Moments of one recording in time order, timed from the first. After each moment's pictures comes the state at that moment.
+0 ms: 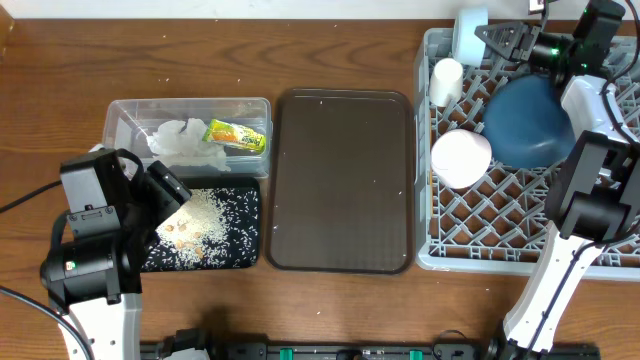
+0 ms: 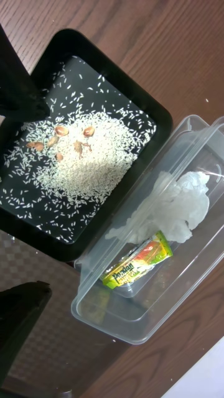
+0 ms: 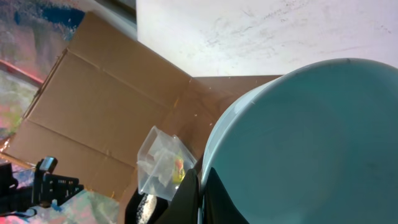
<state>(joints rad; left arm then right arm) 0.21 0.96 1.08 -1.02 0.01 -0.52 -0.27 2.39 1.90 0.09 -1.42 0.57</state>
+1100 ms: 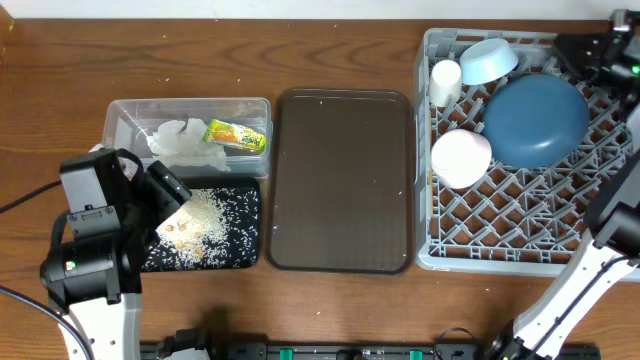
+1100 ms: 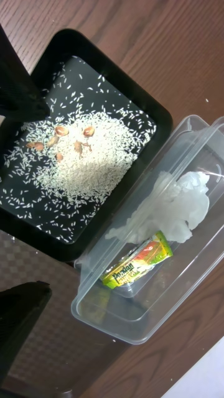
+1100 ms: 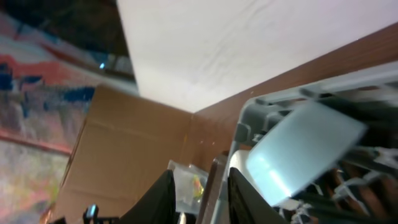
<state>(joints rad) 0.21 0.96 1.08 -1.02 0.01 -0.52 -0.53 2.38 1.90 0.08 -1.47 0.83</state>
